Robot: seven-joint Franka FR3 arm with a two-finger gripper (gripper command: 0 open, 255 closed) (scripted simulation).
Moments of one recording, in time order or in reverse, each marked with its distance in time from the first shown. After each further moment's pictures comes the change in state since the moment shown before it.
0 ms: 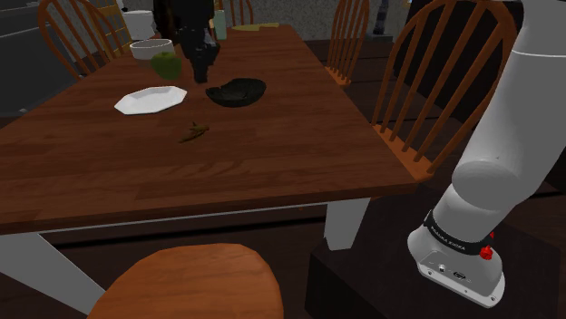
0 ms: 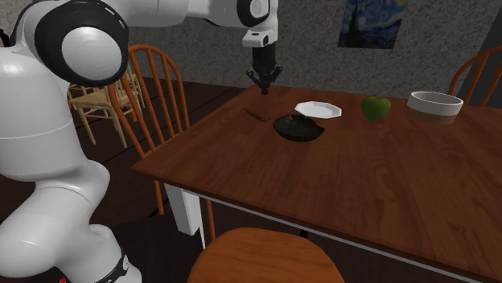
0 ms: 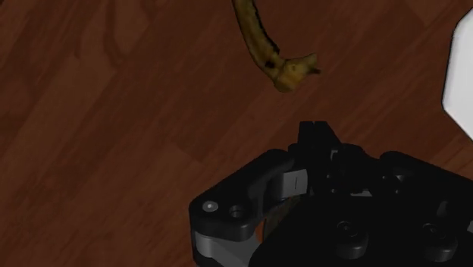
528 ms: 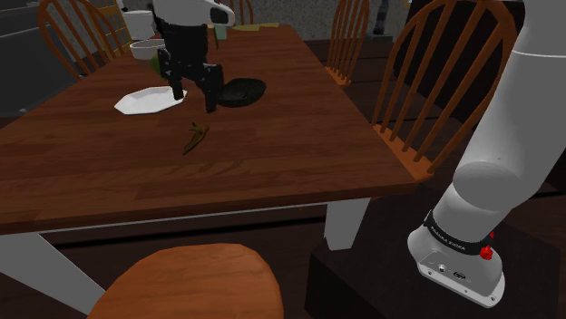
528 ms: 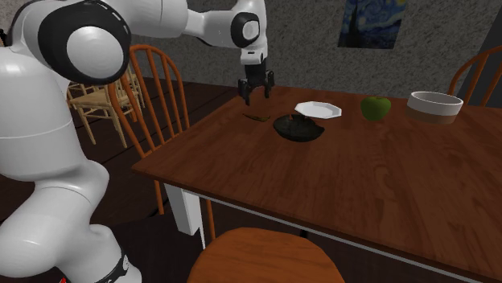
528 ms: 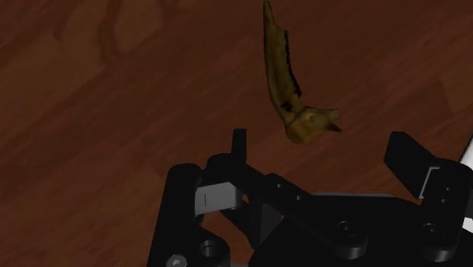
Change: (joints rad) arm 0.020 -0.004 0.042 -0.149 -0.032 0.157 -0.212
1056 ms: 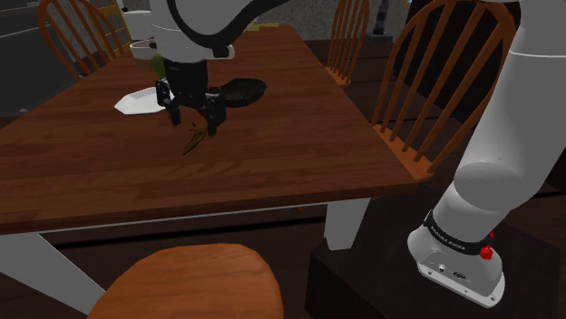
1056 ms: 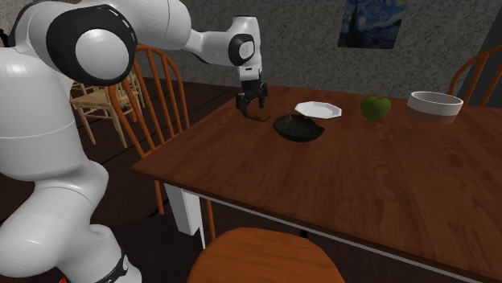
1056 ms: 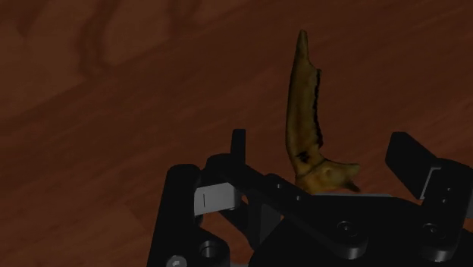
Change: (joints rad) arm 0.015 0.018 0.020 -0.121 -0.036 0.142 -0.101
